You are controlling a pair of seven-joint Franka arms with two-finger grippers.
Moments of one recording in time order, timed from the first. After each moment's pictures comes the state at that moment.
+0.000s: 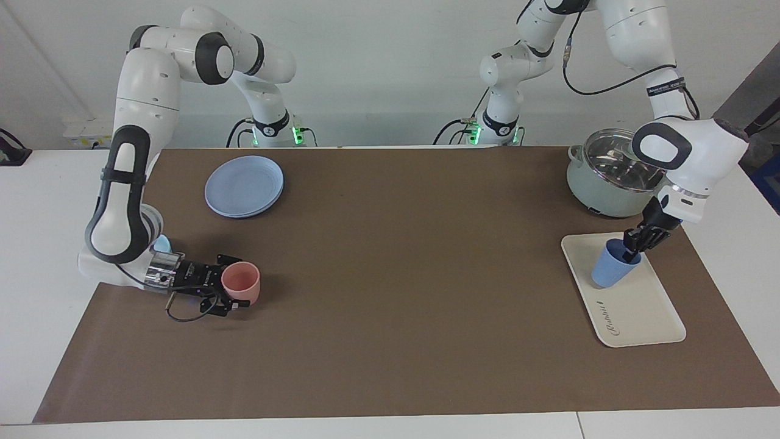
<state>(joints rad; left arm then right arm) 0.32 0.22 -0.06 -2.01 -0.38 2.41 0.35 -0.23 0.72 -0.05 -1.59 1.16 1.69 0.71</state>
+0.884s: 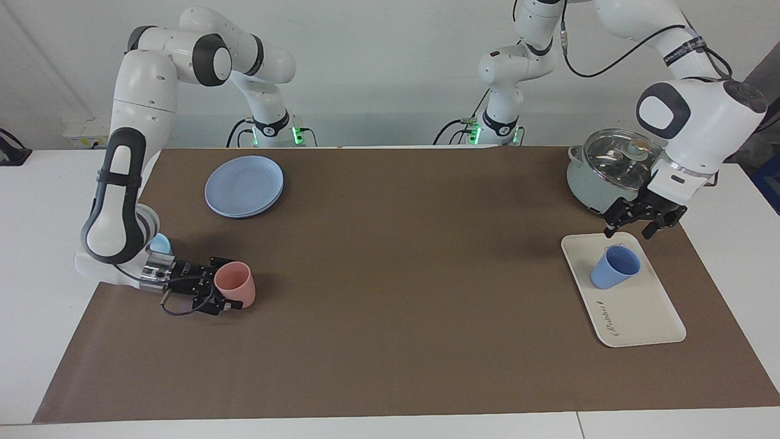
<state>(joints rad) 0.16 0.10 -0.09 -1.81 -0.10 2.03 0.17 -0.25 0.71 -0.07 -1.61 1.15 1.69 0.48</state>
